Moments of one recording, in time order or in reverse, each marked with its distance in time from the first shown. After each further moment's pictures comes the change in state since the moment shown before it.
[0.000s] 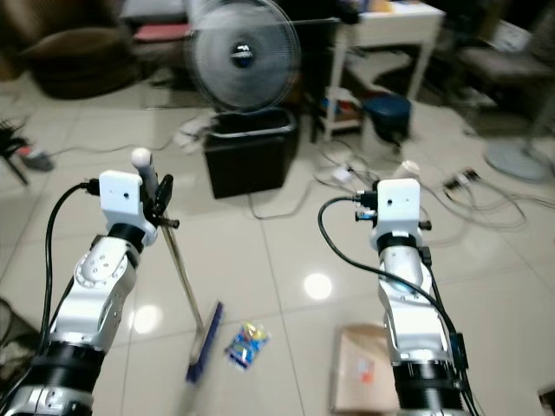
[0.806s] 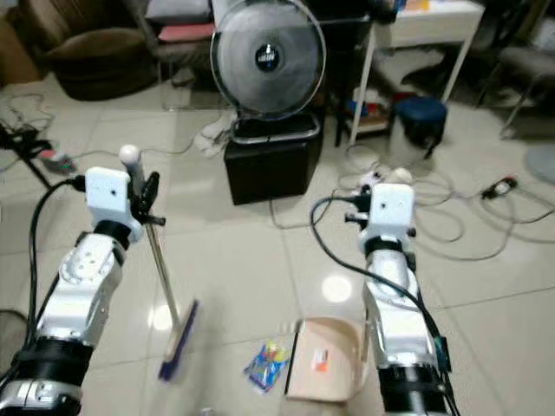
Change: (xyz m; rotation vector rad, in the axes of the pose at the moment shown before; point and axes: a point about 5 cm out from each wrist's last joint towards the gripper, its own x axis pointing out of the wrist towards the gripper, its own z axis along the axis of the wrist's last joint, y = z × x) left arm 0.002 0.013 -0.001 0.042 0.002 0.006; right arm -0.005 0.005 -0.008 0.115 0.029 -0.029
